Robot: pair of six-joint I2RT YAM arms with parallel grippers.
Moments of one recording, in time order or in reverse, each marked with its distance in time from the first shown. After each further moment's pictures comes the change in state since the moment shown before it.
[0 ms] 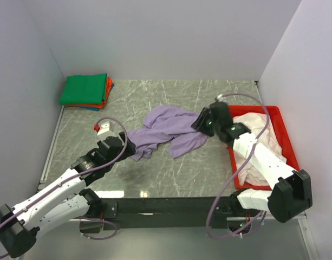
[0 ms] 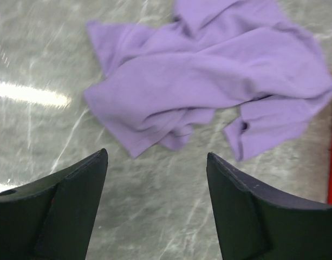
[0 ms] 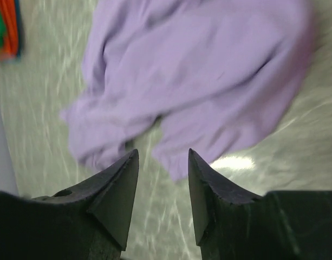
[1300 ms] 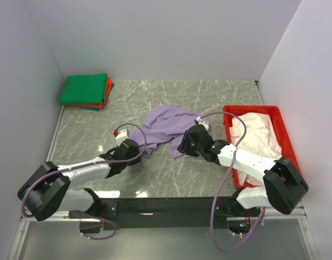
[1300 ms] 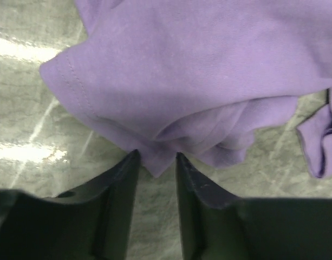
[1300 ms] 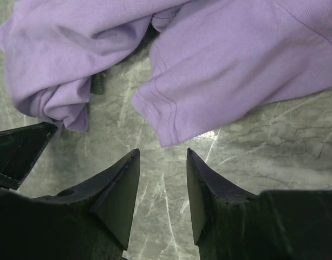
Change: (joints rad) left arm 0.012 0.470 -0.169 0.438 0.093 -0.014; right arm 0.323 0.069 -0.282 0.244 0.108 0.100
